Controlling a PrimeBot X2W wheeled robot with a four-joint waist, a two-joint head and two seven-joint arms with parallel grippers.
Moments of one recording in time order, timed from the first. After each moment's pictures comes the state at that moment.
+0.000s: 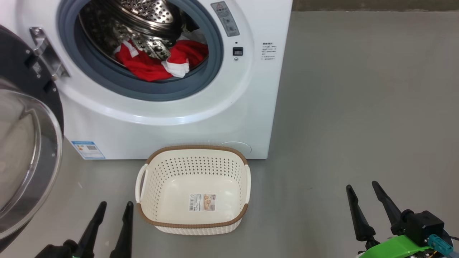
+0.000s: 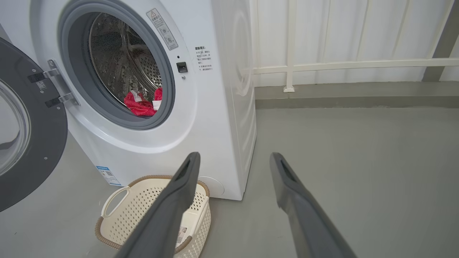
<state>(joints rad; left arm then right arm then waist) 0.02 0.17 -0.05 0.16 -0.45 -0.13 -0.26 0.04 -0.07 0.01 0.23 0.30 0.13 -0.25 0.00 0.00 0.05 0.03</state>
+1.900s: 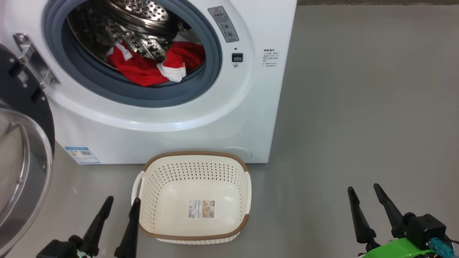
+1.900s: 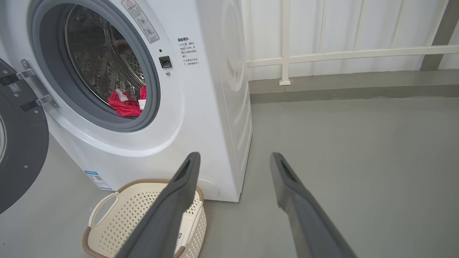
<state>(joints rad) 0.01 0.20 -0.10 0.13 -0.46 -0.13 -0.26 0.06 -0.05 -0.01 0.21 0.30 0.13 -0.25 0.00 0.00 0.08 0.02</state>
